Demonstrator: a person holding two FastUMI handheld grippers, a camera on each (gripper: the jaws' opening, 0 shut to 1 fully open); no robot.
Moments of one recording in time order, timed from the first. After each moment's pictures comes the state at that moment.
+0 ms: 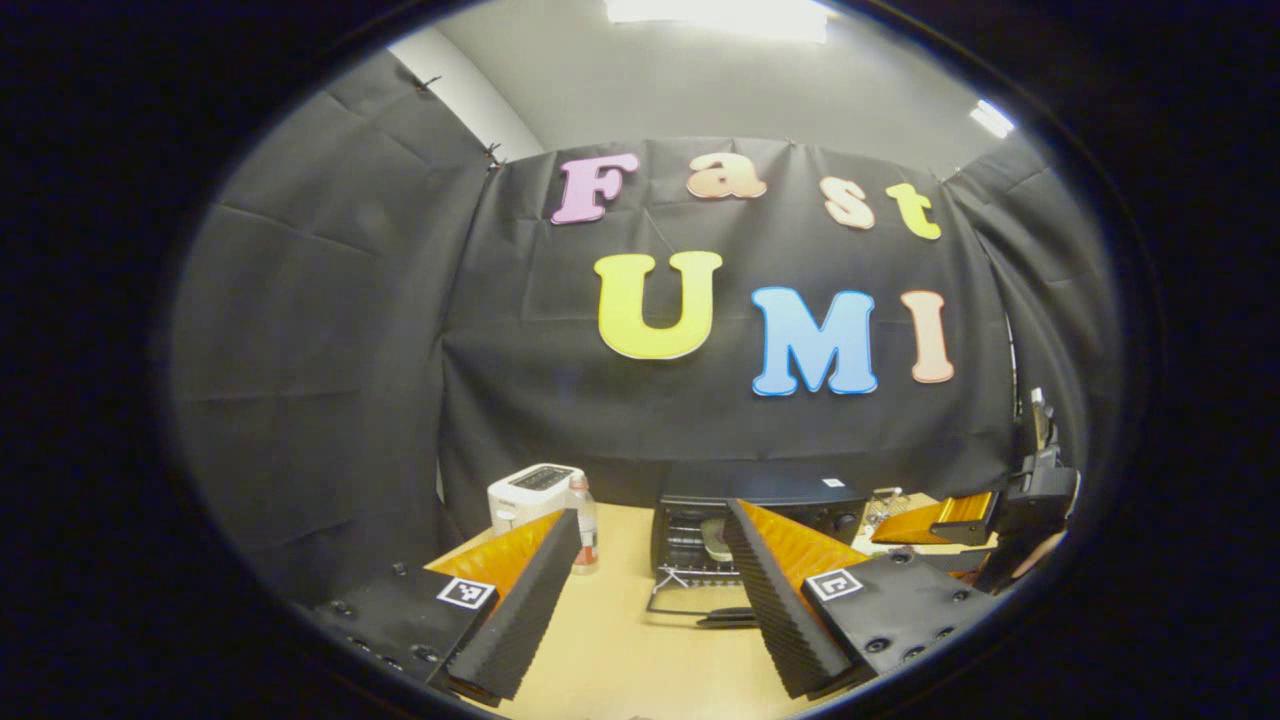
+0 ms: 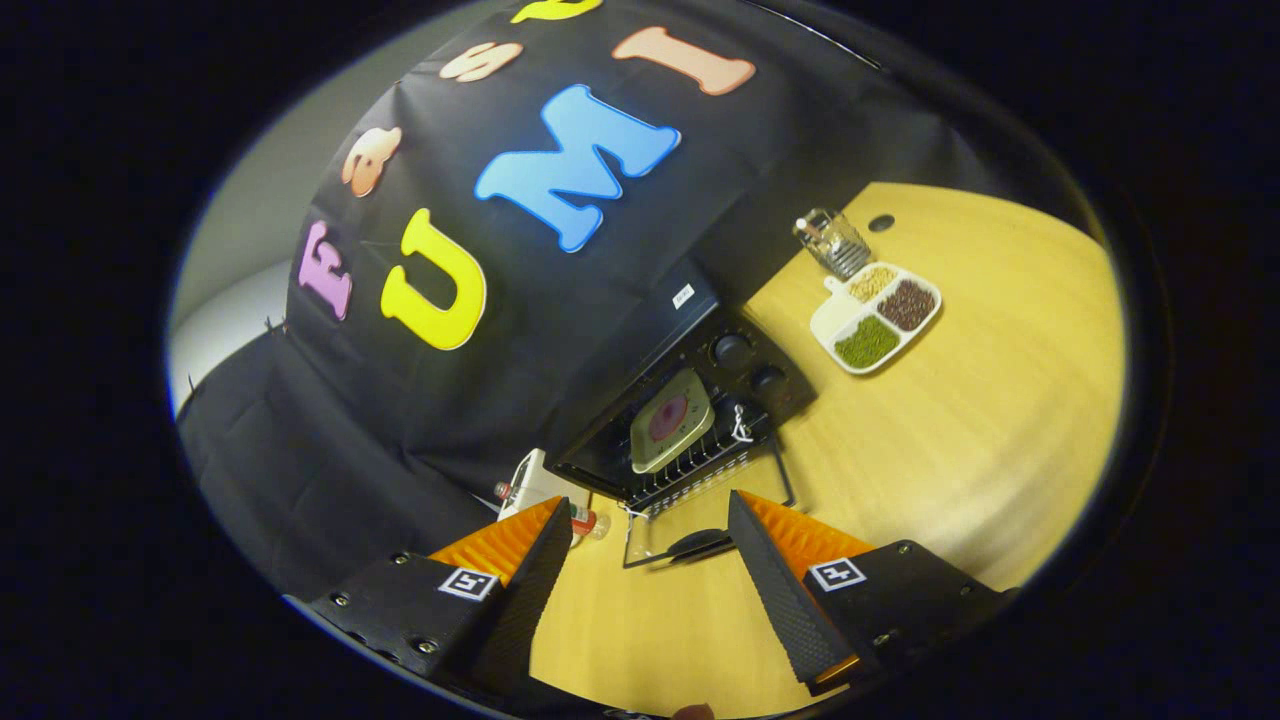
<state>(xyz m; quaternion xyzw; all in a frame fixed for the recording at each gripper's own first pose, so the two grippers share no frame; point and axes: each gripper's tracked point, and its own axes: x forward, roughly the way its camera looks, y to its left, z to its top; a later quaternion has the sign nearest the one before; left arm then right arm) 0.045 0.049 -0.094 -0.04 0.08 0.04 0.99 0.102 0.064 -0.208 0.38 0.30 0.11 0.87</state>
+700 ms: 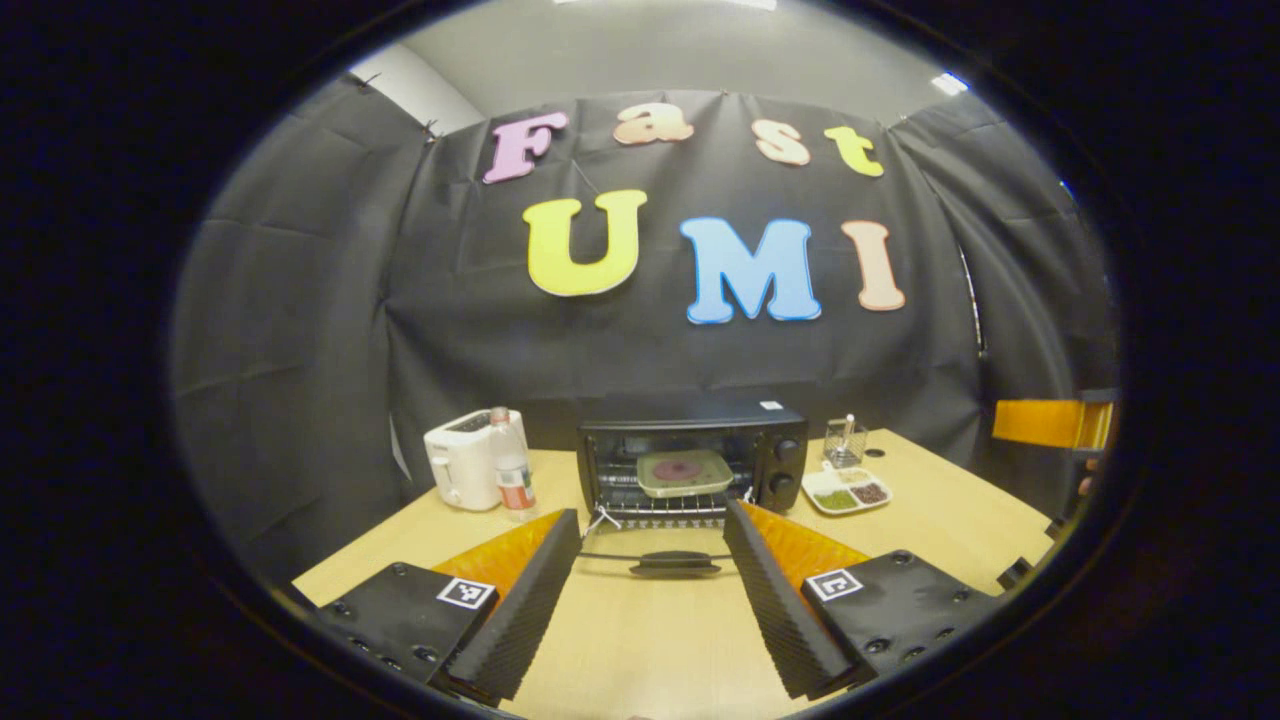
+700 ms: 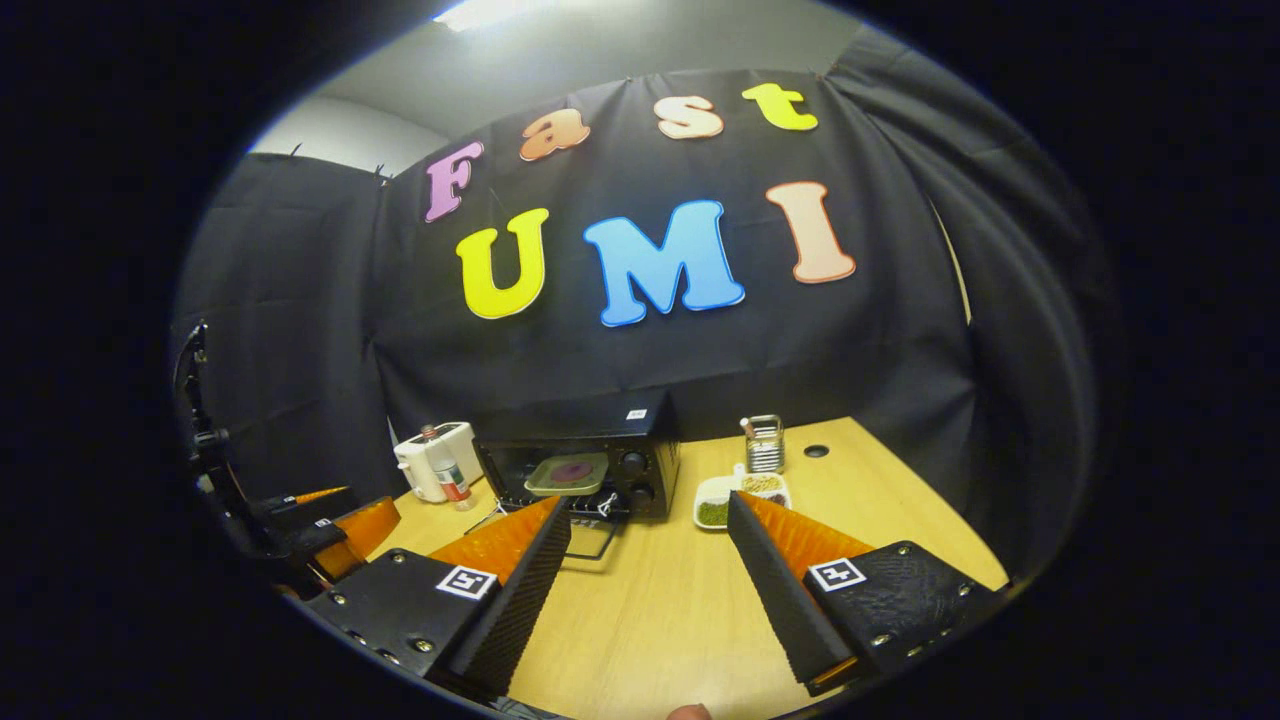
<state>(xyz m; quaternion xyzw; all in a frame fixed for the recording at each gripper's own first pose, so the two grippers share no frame) 0.045 -0.050 -0.193 0.00 0.17 -0.01 0.99 0.040 -0.078 -0.147 0.07 0.15 0.10 0.98</state>
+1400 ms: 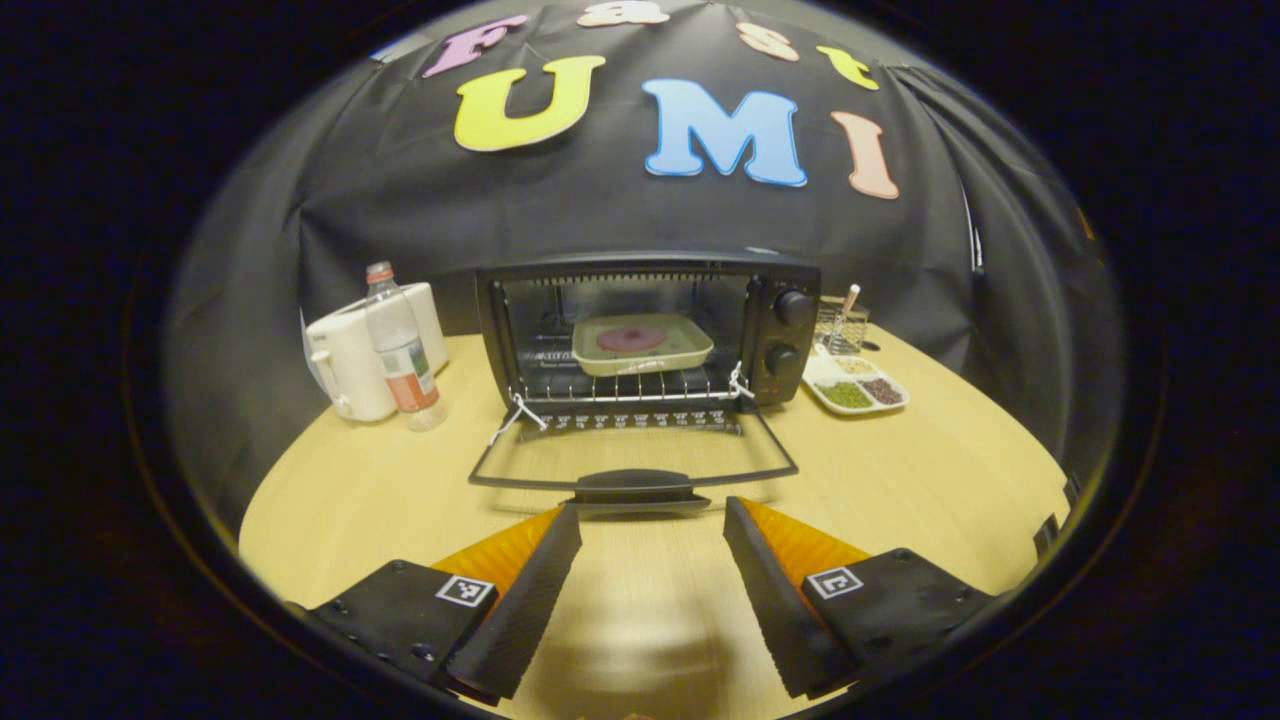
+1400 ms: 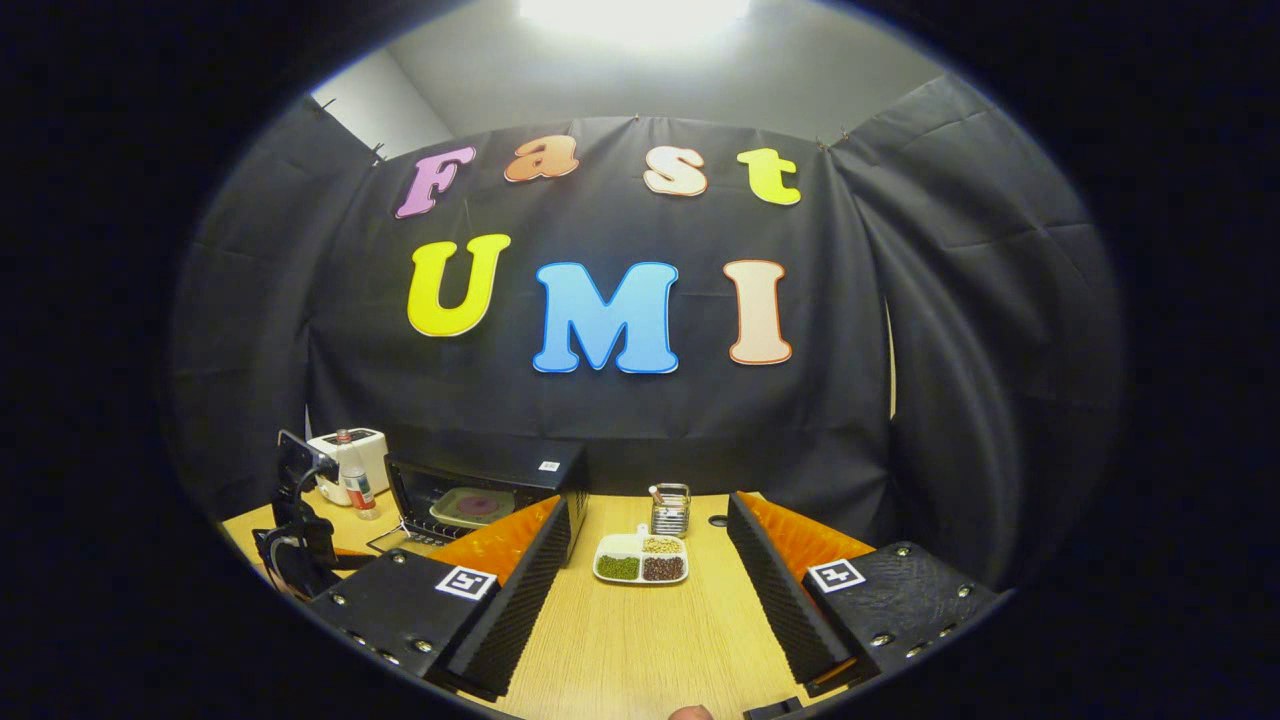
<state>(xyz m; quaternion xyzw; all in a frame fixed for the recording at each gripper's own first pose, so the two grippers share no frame) 0.112 -0.076 -0.375 -0.01 0.34 -0.08 0.94 0.040 -0.014 -0.081 -0.01 0.09 0.00 1.00</state>
